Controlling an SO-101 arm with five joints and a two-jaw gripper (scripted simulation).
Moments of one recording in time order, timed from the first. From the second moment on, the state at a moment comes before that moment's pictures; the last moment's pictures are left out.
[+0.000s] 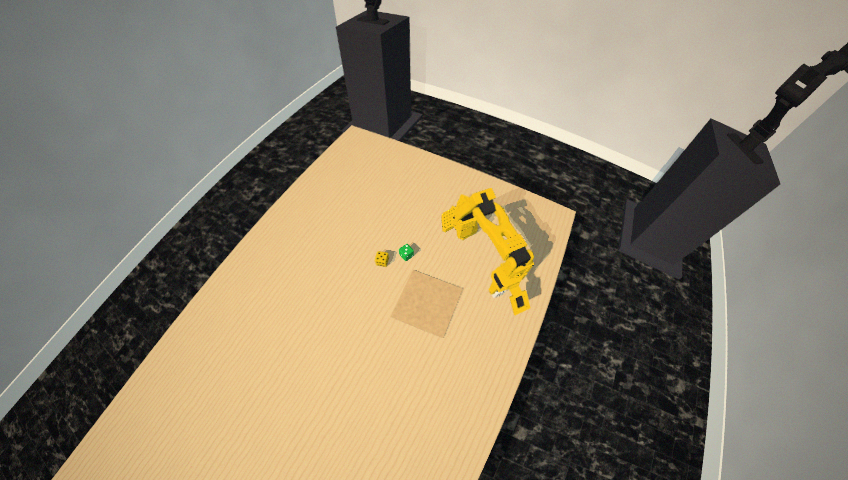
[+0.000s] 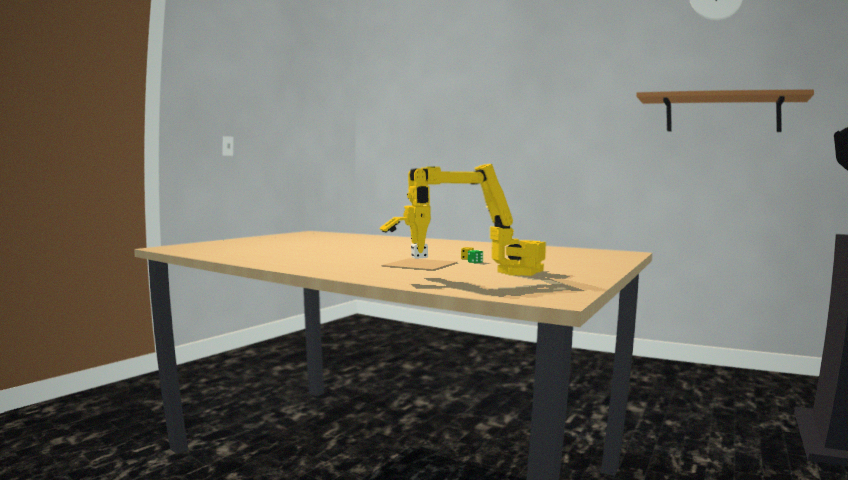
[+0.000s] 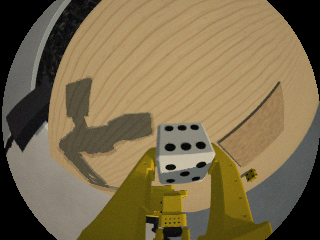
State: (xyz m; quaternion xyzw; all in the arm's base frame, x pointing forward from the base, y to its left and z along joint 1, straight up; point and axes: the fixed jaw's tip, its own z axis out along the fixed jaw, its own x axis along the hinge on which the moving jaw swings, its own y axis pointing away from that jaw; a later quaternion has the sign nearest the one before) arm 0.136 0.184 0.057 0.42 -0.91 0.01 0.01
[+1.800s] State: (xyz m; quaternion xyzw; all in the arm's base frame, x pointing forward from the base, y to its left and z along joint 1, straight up) arm 0.257 0.047 0.057 0.06 -1.00 0.00 -0.03
